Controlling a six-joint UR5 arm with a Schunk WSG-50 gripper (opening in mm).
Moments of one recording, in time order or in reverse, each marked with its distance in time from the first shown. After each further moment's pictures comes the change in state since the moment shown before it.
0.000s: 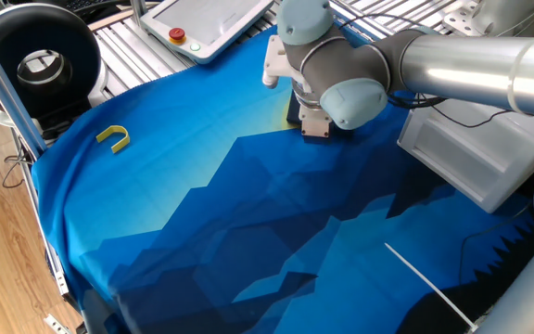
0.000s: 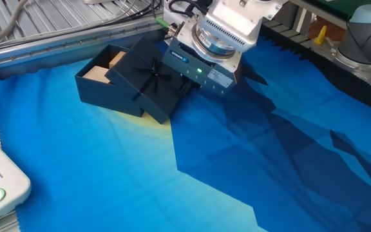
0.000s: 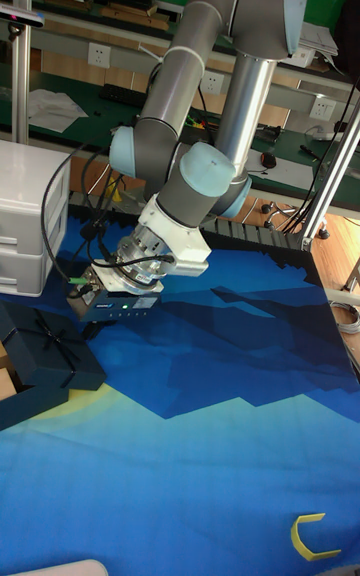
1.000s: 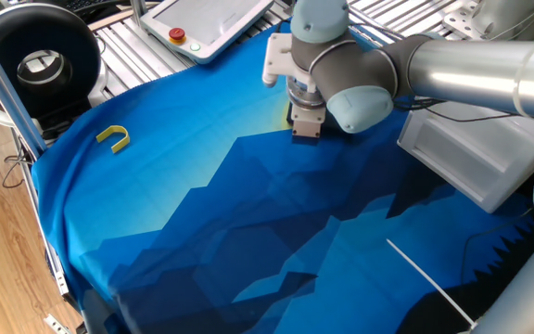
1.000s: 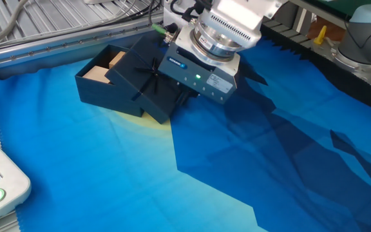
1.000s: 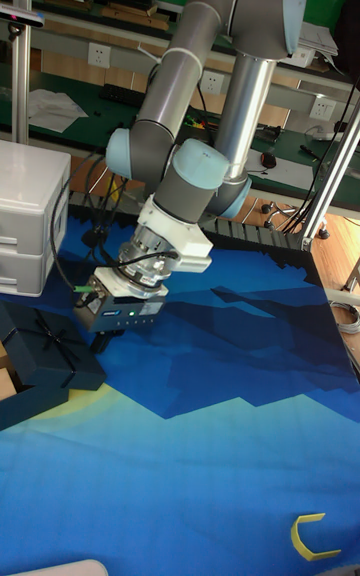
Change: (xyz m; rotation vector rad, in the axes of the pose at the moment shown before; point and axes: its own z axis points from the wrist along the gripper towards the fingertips) arm -0.021 -0.005 0.000 0.020 -0.086 0.004
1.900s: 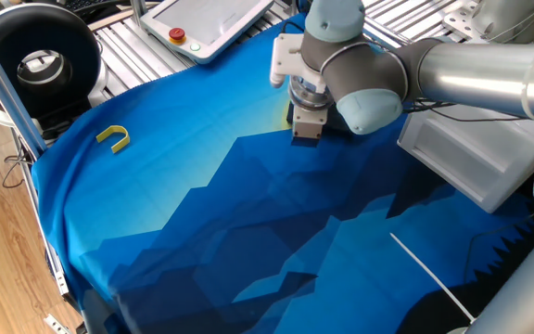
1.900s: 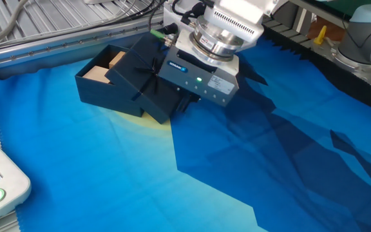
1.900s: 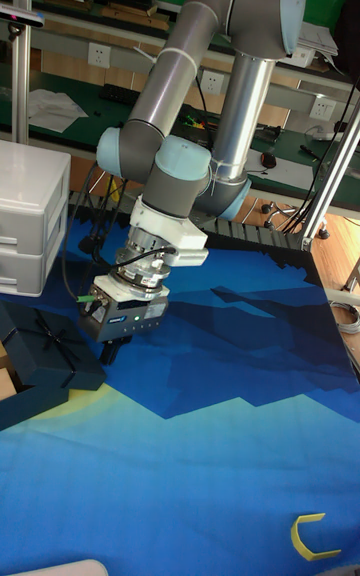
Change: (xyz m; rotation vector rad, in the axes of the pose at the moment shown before) arm -0.038 0.011 0.002 -0.058 -0.185 -0.079
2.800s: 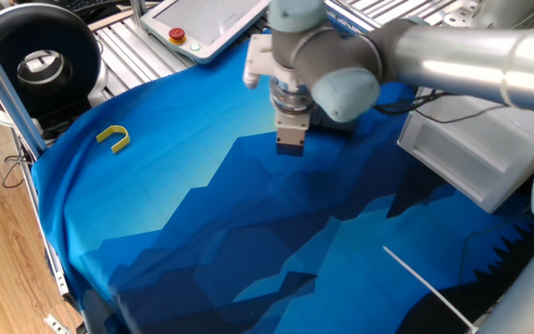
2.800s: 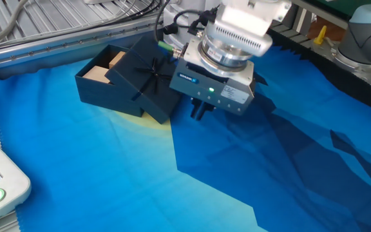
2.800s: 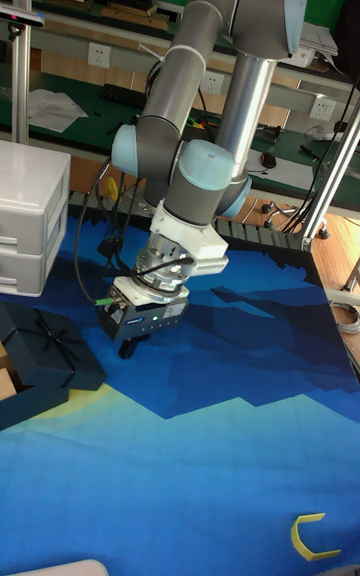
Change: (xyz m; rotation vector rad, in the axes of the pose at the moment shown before) arm -0.002 0.031 -0.010 -0.069 0.091 0.056
